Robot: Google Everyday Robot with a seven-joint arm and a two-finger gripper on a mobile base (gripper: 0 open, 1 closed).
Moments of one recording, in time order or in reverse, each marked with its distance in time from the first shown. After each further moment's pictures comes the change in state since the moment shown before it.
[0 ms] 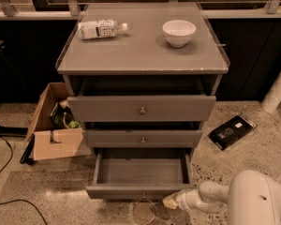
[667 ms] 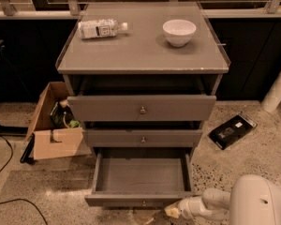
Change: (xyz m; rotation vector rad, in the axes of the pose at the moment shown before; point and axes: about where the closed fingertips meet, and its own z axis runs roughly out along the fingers) arm 0.040 0.015 -0.003 -0.058 0.028 0.037
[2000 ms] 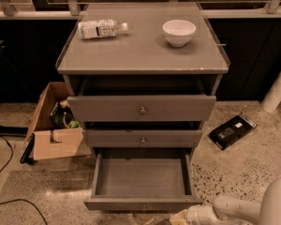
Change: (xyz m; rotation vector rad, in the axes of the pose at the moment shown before) arm 0.013 0.072 -0.067 -0.033 0.020 -0.085
